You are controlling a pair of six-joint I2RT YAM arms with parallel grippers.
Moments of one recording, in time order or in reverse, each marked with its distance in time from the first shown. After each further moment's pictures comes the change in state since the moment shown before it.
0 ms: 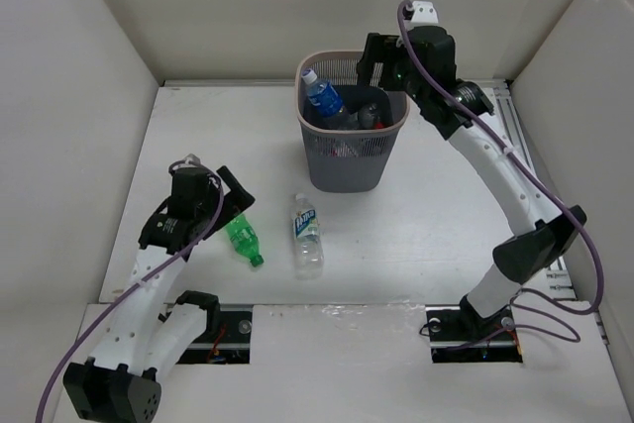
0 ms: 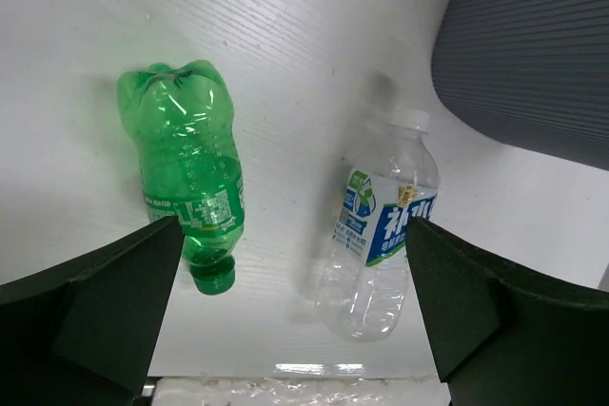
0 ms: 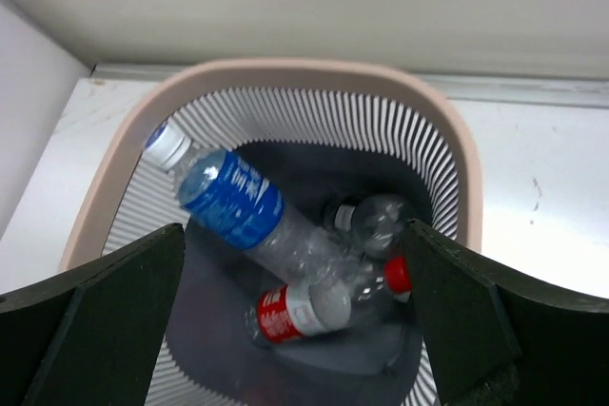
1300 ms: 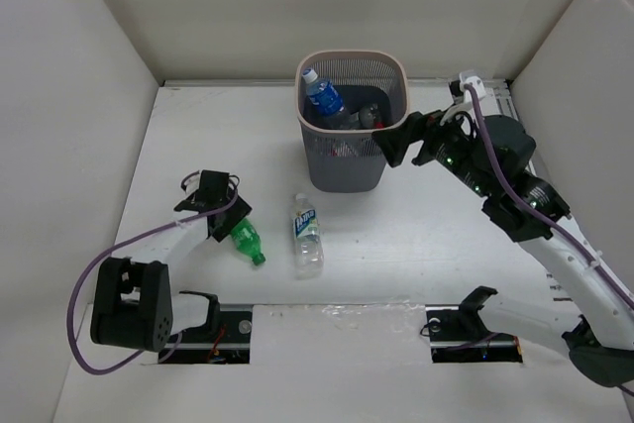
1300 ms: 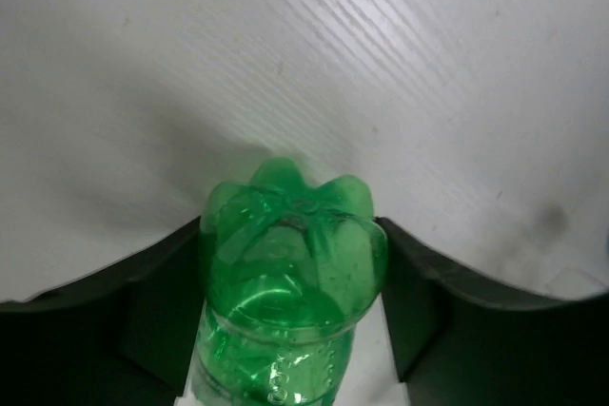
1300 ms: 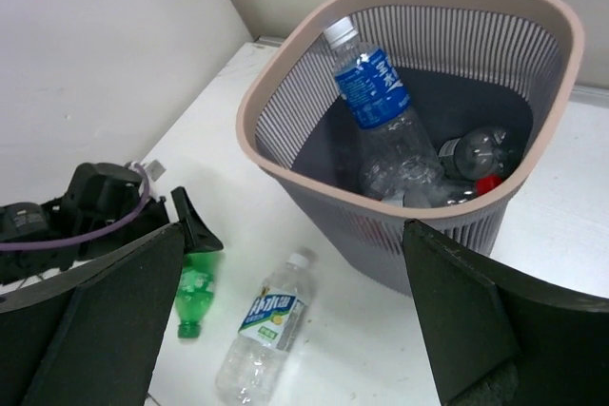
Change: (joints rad) left arm 0.039 0.424 -0.191 0.336 -0.127 -0.135; right arm 0.144 -0.658 -0.588 0.135 -0.174 0.002
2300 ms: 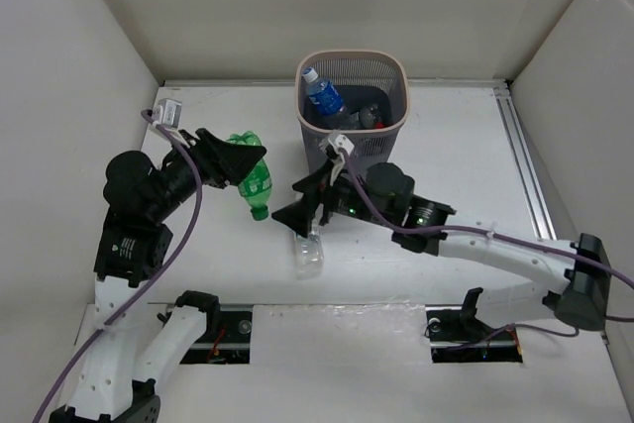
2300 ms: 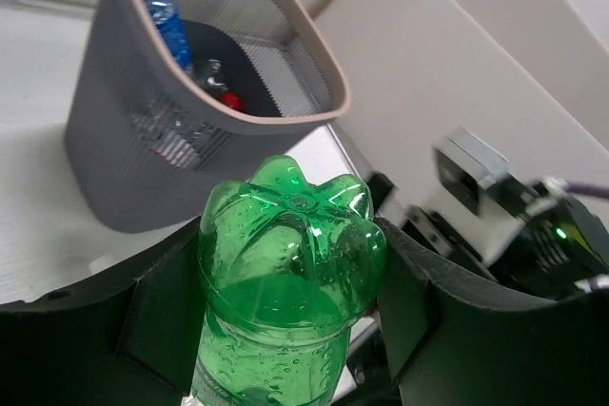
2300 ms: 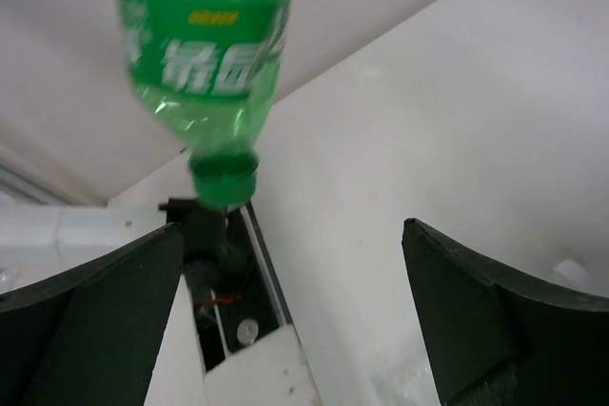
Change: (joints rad) left arm -0.045 -0.505 0.537 -0.010 0.579 0.229; right arm 0.436 0.221 -0.314 0.544 -0.172 0.092
